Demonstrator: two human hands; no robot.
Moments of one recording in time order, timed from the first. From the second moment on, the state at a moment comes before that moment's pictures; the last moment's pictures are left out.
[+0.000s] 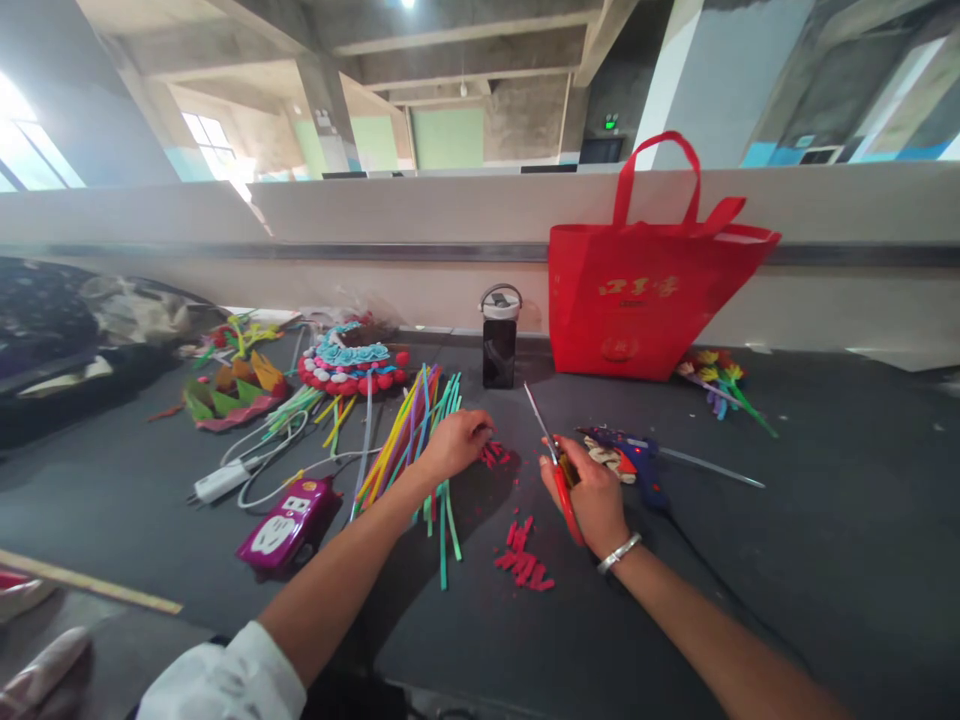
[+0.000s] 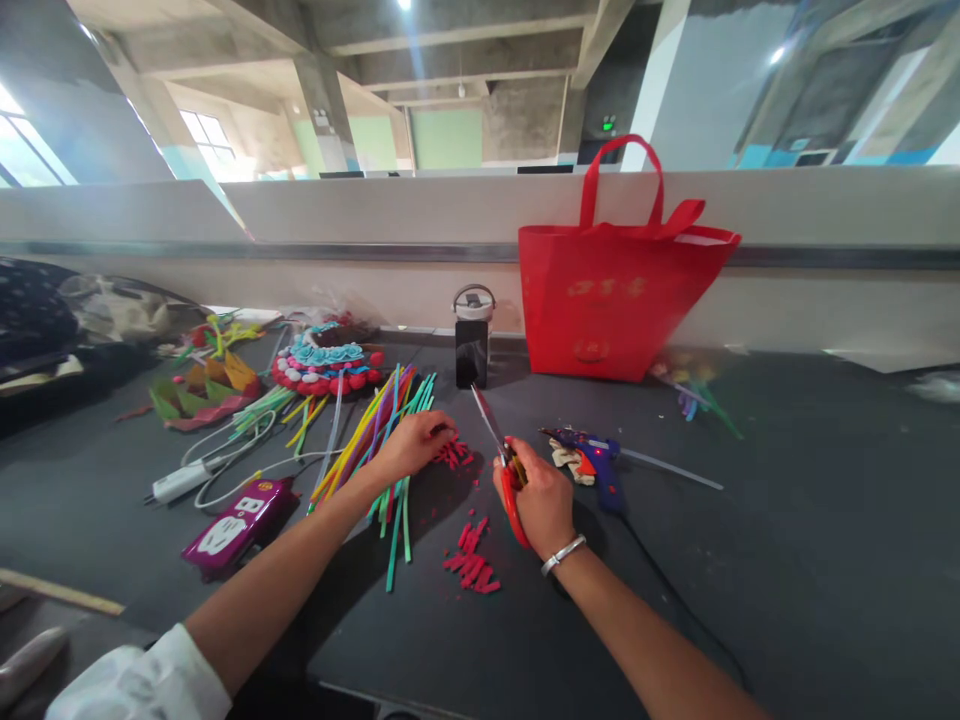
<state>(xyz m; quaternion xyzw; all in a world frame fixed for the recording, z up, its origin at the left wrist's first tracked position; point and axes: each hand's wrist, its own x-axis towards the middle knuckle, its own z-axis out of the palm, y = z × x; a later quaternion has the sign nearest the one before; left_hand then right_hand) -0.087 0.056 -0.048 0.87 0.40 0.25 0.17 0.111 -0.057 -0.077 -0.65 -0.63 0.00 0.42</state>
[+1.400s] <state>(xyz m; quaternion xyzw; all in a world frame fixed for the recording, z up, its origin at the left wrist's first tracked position) -0.117 0.084 -0.076 0.85 0.37 0.28 0.27 0.158 -0.085 -0.008 -0.69 -0.71 0.13 -0.09</state>
